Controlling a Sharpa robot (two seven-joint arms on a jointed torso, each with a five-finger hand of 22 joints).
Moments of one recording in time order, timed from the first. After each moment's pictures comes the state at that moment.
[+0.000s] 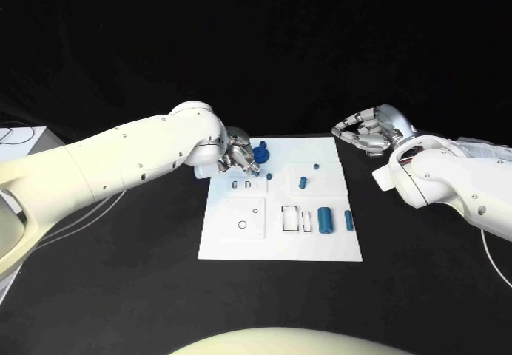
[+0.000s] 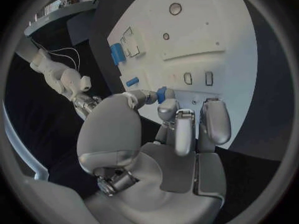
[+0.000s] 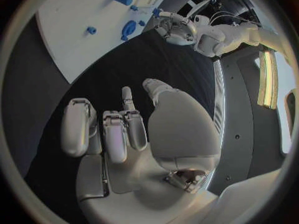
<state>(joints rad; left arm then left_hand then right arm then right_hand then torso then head) 1.31 -0.58 0.06 1.21 -1.03 0.29 -0.50 1.12 -0.19 0.69 0.21 0.55 0.81 0.09 0.74 0.75 1.28 -0.01 1.23 0.93 1.47 -0.06 1.53 1.31 0.09 1.37 0.04 1.37 1.24 1.30 -0.78 -0.09 1.39 -0.80 -0.57 0.01 1.22 -0.20 0.30 0.29 0.37 0.99 0.13 0.19 0.32 1.47 0.04 1.48 1.31 1.47 -0.03 1.56 1.31 0.06 1.44 0.07 1.27 1.30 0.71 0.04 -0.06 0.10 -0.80</state>
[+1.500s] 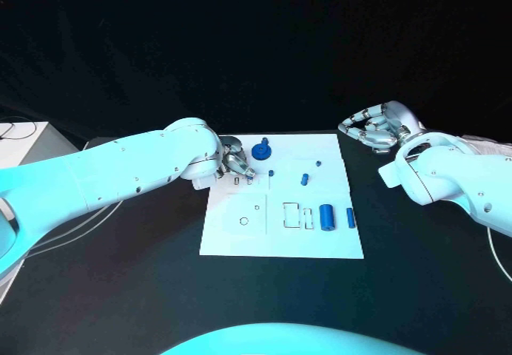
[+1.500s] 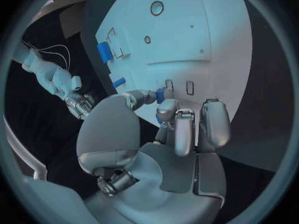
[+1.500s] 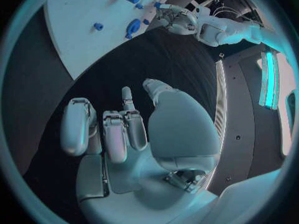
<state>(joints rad) 1.27 -0.63 0.00 1.25 -1.04 0.14 -0.51 1.10 -0.20 0.69 0.21 0.57 0.83 0.08 0.74 0.85 1.29 -0.02 1.23 0.94 1.47 -0.07 1.53 1.31 0.09 1.38 0.04 1.38 1.25 1.30 -0.78 -0.09 1.37 -0.81 -0.57 0.01 1.22 -0.19 0.29 0.29 0.37 0.99 0.13 0.19 0.32 1.47 0.04 1.48 1.31 1.47 -0.03 1.56 1.31 0.06 1.44 0.08 1.26 1.29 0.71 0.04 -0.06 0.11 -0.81</state>
